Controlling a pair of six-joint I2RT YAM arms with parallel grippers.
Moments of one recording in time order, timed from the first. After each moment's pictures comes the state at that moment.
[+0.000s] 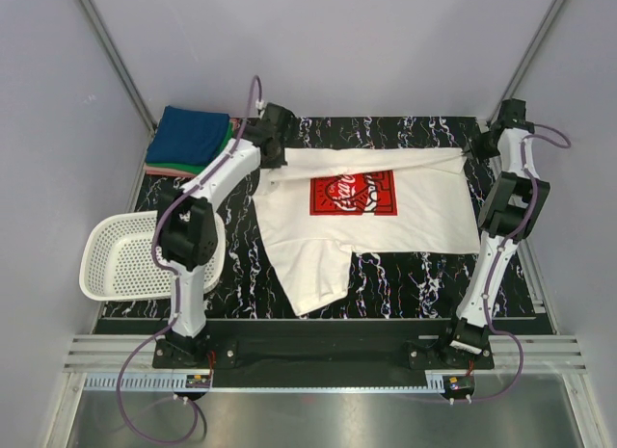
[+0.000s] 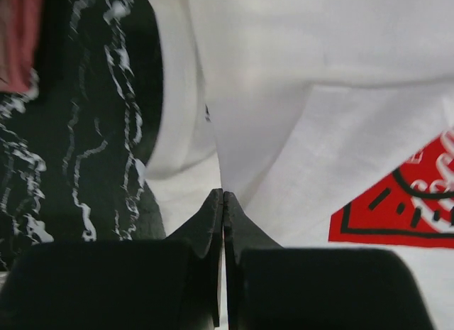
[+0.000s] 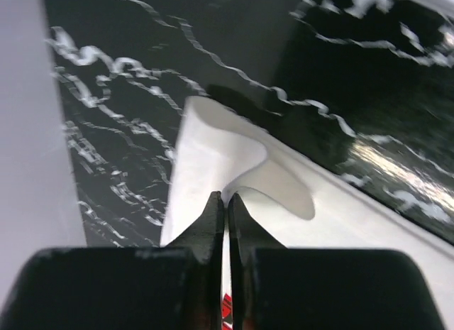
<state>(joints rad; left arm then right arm) -0.45 2.05 1.81 -0.75 -0.30 -0.38 -0.32 2.49 2.28 -0.84 -0.08 1.03</state>
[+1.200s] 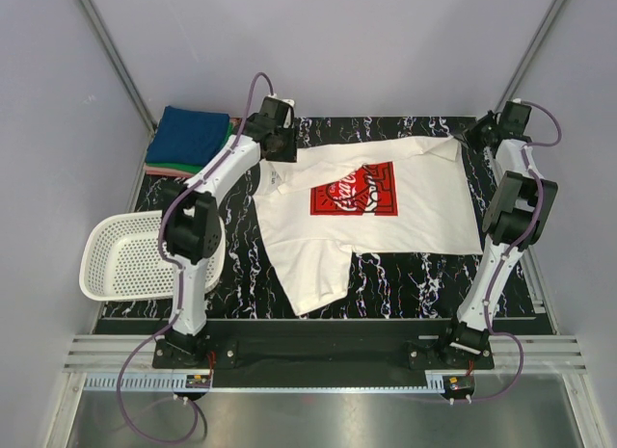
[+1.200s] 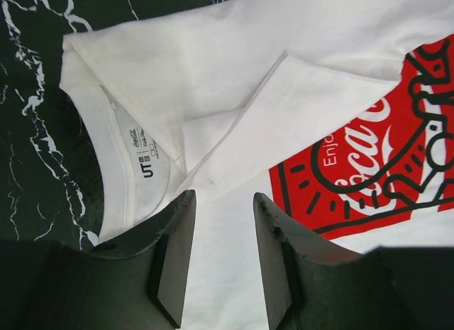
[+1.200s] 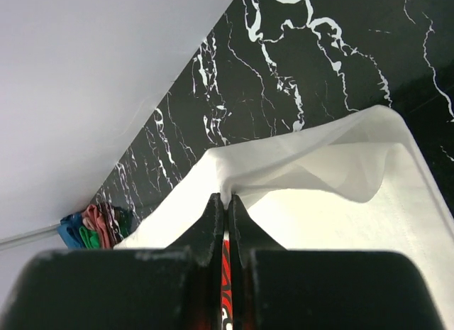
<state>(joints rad) -0.40 2.11 1.94 -0.66 -0.01 -0.25 -0.32 2.30 1.91 -0.23 -0.45 0.74</state>
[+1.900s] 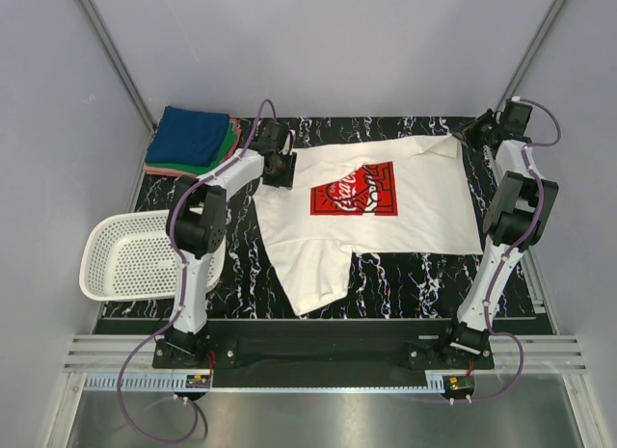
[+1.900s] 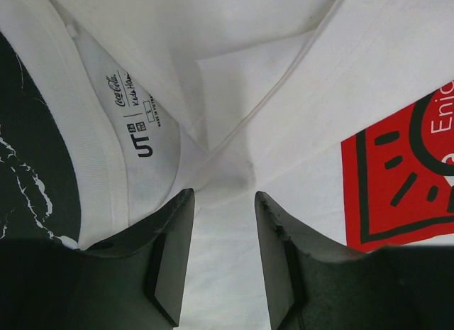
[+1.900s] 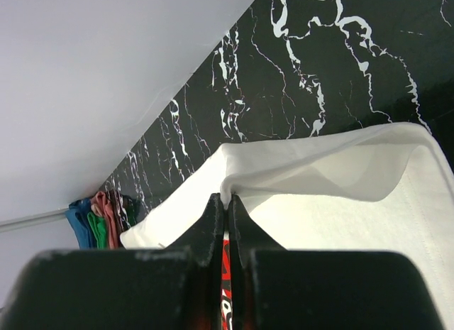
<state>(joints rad) -0.38 2.20 1.77 -0.59 0.02 -0.20 -0.32 2.28 1.89 -0.18 -0.51 0.74</state>
